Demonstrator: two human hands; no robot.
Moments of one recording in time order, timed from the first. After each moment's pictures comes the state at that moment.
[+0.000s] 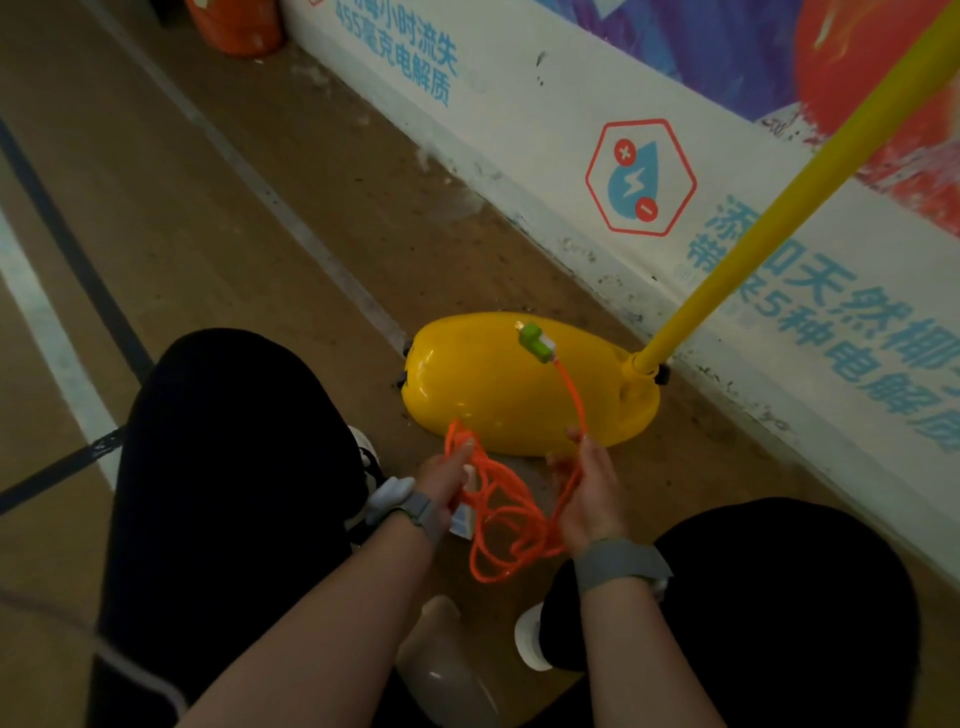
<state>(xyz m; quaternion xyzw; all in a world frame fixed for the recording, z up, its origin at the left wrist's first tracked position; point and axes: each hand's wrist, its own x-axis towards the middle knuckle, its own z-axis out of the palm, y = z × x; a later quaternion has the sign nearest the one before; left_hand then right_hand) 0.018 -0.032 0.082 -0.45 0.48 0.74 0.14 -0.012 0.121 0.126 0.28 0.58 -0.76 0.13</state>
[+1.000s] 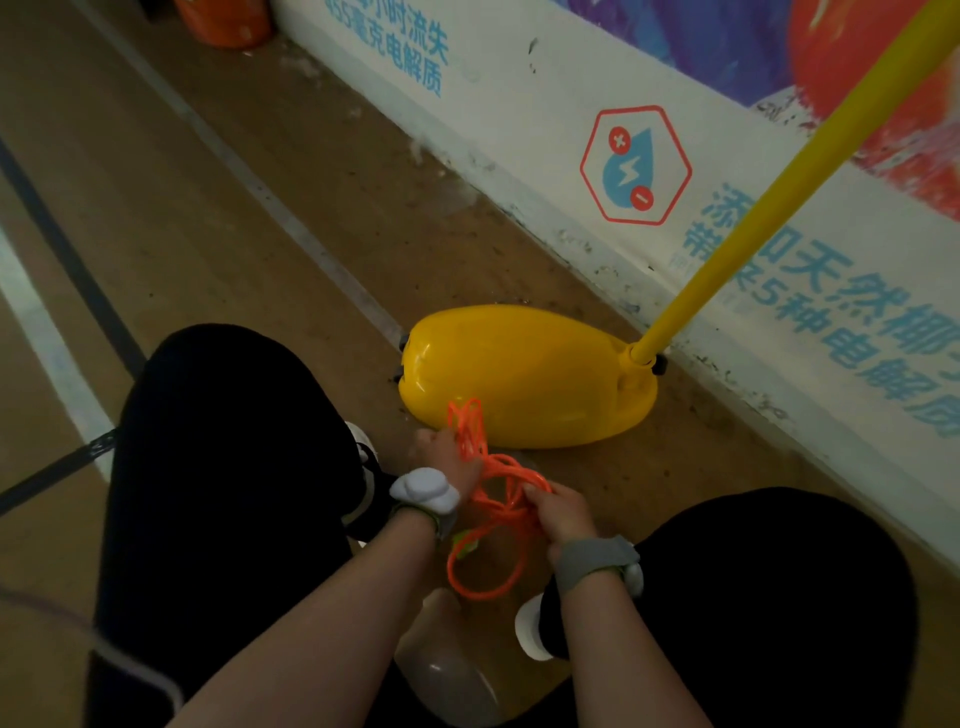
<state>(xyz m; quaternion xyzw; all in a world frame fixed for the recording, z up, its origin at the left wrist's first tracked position) 0.013 -0.027 0.105 -0.20 0.92 0.34 0.07 0.006 0.121 0.082 0.25 0.75 -0.53 0.30</state>
